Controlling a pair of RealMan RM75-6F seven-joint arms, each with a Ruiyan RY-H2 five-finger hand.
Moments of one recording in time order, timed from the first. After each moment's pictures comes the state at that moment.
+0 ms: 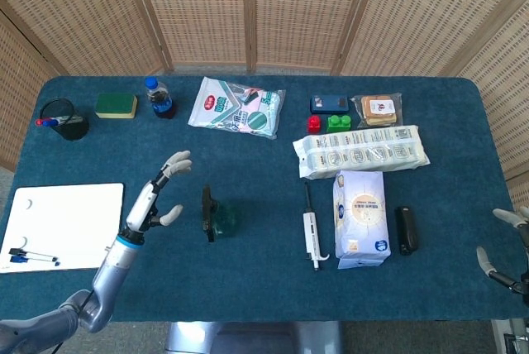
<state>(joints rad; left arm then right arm) -0.54 -1.80 -0.06 -0.97 1.62 1.53 -1.01 -0.06 -1.08 0.12 -1.65 -1.49 1.62 0.41</state>
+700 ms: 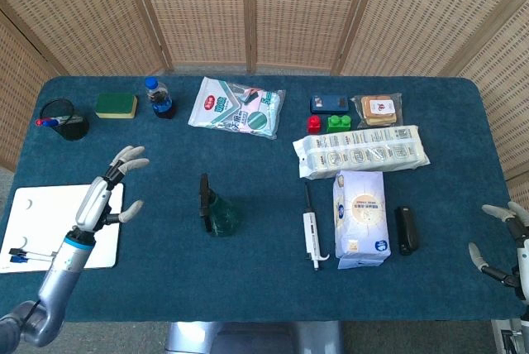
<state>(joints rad) -0.45 -1.48 -0.02 -1.22 1.59 1.50 -0.76 -0.02 -1.05 0.12 -1.68 -1.48 1.56 0.37</state>
